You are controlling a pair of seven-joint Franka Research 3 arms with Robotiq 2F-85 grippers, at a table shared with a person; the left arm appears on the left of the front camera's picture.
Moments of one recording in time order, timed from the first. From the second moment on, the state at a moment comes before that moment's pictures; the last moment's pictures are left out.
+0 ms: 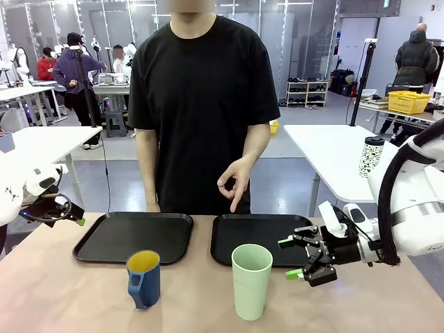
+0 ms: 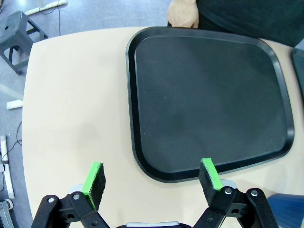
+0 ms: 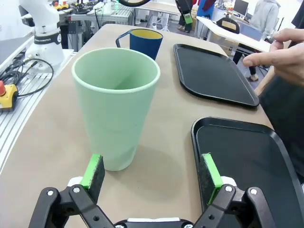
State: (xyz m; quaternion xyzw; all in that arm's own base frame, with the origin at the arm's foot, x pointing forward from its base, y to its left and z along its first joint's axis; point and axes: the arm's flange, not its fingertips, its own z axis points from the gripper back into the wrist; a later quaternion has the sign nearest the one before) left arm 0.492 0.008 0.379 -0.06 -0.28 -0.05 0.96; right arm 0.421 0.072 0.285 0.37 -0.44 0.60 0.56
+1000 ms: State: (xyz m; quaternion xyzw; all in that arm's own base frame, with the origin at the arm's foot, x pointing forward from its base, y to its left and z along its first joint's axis) left arm 0.492 0.008 0.379 -0.06 -0.28 -0.05 0.96; right arm 0.434 0.099 0.280 0.45 -0.44 0.60 0.50
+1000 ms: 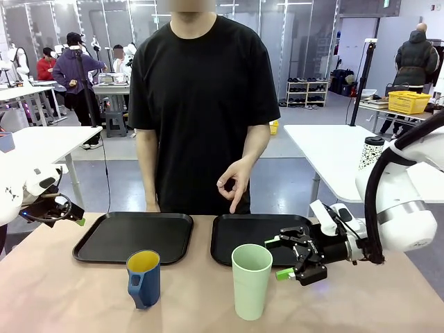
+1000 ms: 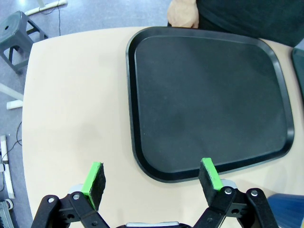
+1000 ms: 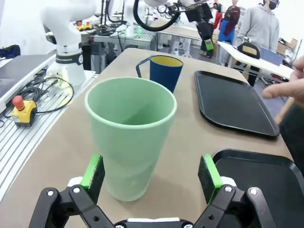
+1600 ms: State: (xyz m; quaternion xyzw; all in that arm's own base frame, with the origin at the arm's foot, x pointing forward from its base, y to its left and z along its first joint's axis) left arm 0.492 0.008 0.379 -0.06 -0.28 -0.05 0.96; right arm 0.432 0.111 0.271 0.46 -0.40 0.63 0.48
